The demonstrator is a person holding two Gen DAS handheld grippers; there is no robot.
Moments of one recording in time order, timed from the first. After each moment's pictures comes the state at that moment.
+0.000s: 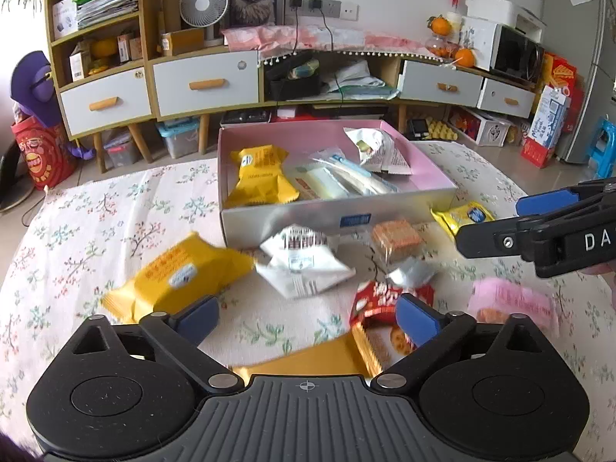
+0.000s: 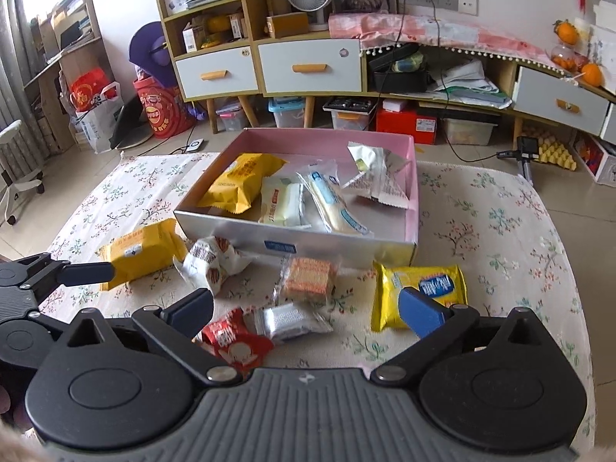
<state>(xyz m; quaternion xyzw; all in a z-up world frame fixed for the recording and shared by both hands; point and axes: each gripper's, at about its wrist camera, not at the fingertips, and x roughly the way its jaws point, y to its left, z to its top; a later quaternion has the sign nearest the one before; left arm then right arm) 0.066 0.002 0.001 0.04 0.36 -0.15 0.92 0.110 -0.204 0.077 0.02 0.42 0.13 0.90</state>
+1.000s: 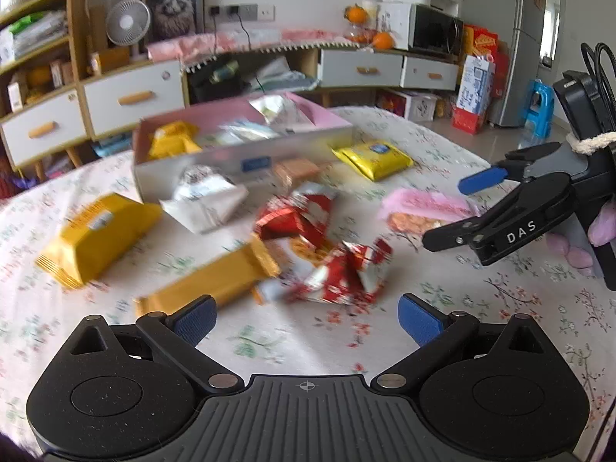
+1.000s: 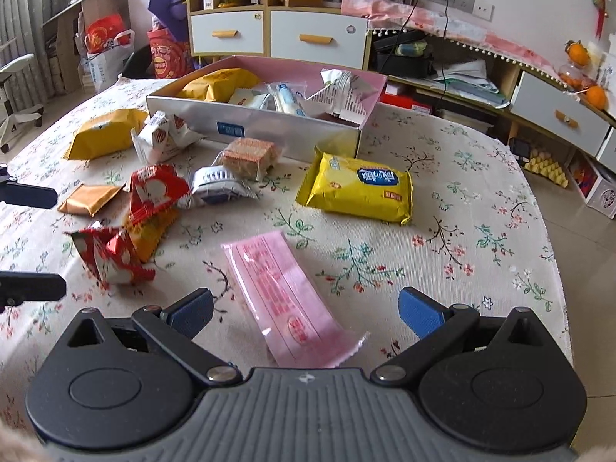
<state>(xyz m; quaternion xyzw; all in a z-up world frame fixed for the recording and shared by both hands) -0.003 -0.022 -0.038 0.08 0.34 -0.26 0.90 0.058 -0.258 0.018 -0.08 0.42 0.16 0.89</state>
